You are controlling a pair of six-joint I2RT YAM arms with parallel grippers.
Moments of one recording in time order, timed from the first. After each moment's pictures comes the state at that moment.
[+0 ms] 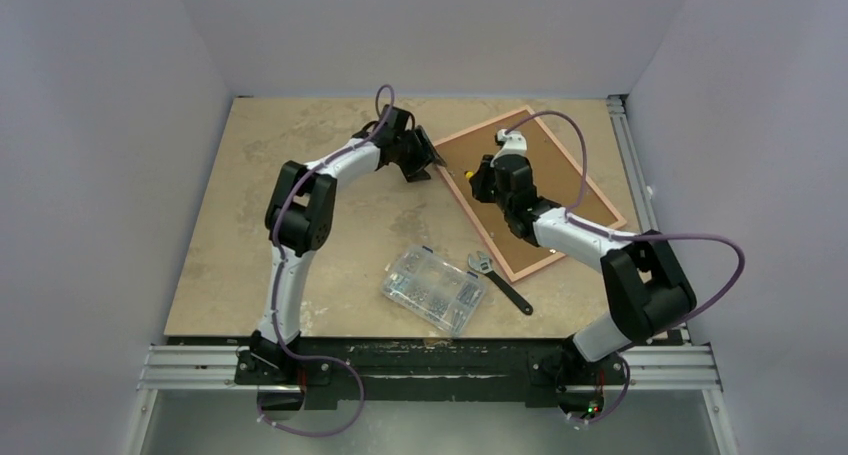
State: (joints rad) left arm -0.44 2.28 1.75 -0.31 0.33 -0.98; right arm 0.49 1.53 0.86 0.24 0.21 0.41
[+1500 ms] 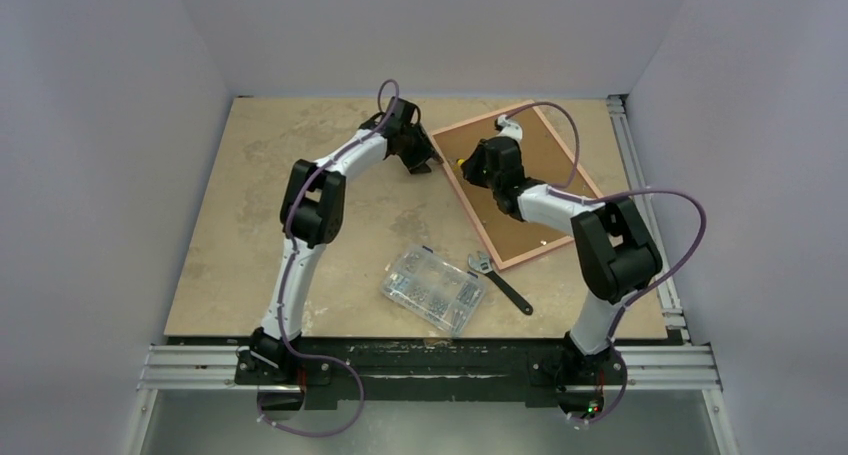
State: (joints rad) left arm -0.43 2.45 2.05 -0.49 0.24 -0.98; right arm 0.45 1.80 1.04 0.27 0.18 0.59
